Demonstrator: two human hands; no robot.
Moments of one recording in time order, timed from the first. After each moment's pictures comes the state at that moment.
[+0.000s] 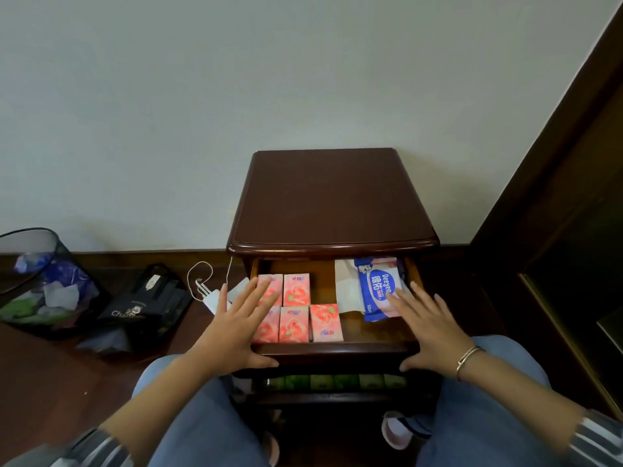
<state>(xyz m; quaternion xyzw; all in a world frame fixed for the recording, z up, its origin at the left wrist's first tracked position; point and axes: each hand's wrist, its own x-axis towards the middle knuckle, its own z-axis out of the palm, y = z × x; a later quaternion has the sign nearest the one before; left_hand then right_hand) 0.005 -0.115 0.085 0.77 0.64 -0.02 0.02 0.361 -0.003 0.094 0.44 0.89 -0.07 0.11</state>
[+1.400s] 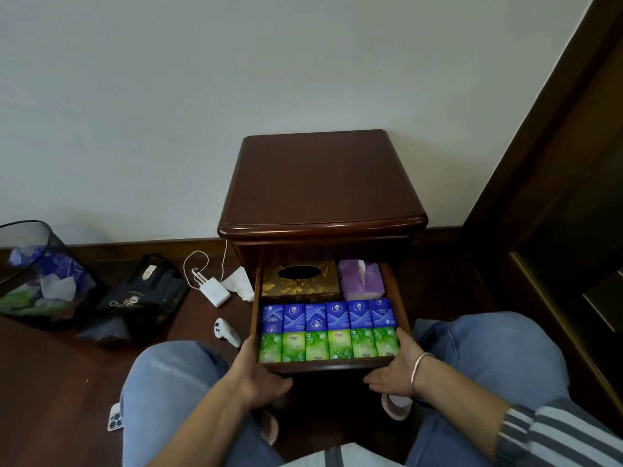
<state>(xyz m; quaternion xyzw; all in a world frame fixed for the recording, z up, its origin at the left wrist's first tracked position) 0.091 -0.150 0.038 -0.12 0.53 0.42 0.72 0.337 -0.058 0.030 0.58 0.05 -0.81 -0.08</state>
